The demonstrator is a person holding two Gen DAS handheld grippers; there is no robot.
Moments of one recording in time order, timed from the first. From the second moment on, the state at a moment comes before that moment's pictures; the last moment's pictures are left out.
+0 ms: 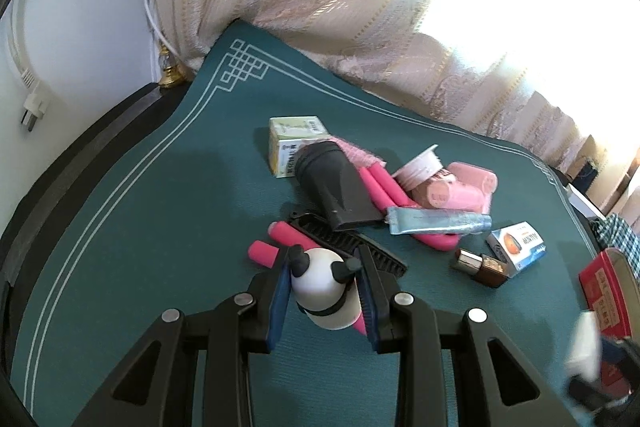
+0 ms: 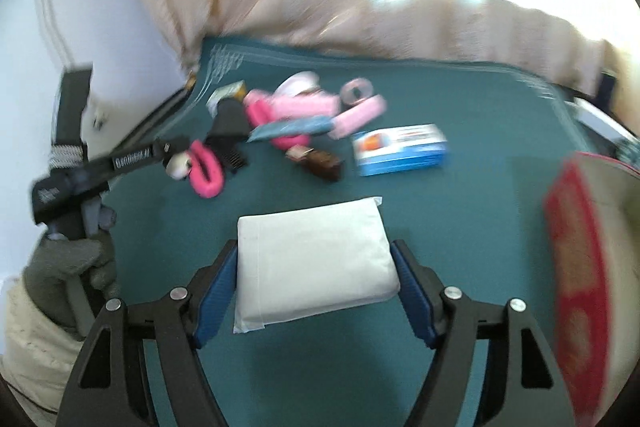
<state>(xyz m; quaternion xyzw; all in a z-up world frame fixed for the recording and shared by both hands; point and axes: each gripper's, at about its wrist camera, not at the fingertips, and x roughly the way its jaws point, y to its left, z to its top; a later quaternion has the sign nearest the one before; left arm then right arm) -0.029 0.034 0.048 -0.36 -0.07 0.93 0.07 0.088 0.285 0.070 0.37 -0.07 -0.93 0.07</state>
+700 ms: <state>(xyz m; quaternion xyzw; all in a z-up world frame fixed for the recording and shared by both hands) 0.034 0.120 0.073 -0.34 -0.01 0.93 0.16 0.212 0.460 0.099 0.27 -0.17 -0.94 -0.14</state>
